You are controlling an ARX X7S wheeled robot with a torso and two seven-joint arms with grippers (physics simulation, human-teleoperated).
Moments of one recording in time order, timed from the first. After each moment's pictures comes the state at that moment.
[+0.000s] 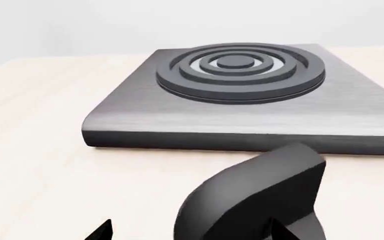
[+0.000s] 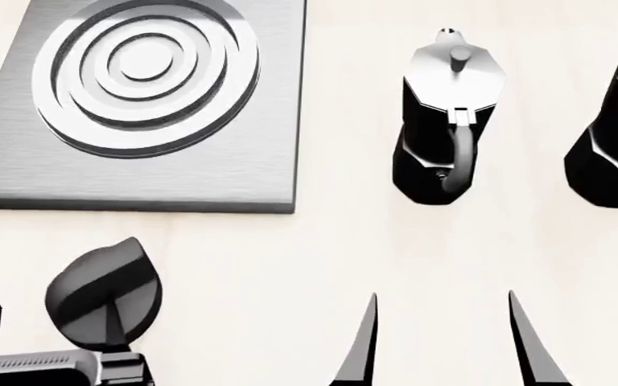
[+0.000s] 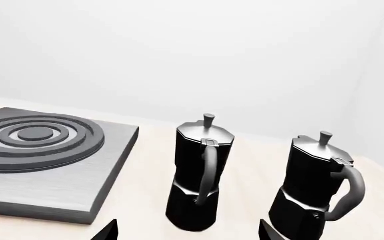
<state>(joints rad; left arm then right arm) -0.12 -0.26 0.37 0.38 -0.22 -0.31 -0.58 -0.04 0.36 -0.31 -0.87 0.05 0.45 0.46</state>
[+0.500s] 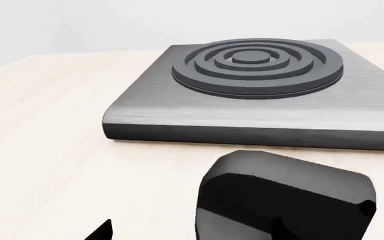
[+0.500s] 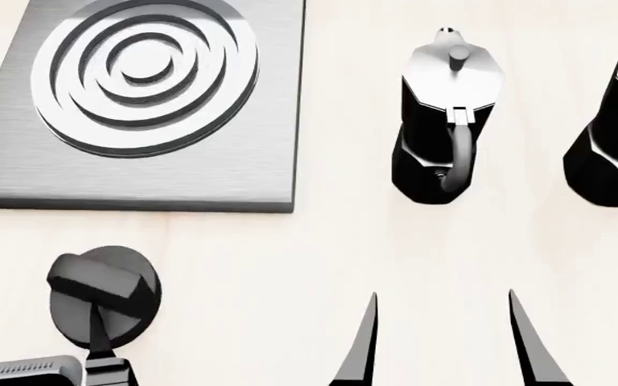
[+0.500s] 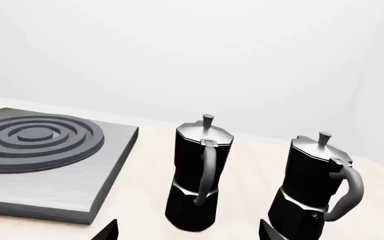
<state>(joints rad) -0.09 -0.27 0.35 0.42 -0.23 -0.32 -0.62 -0.03 0.36 -0.32 -0.87 0.06 0.46 0.47</state>
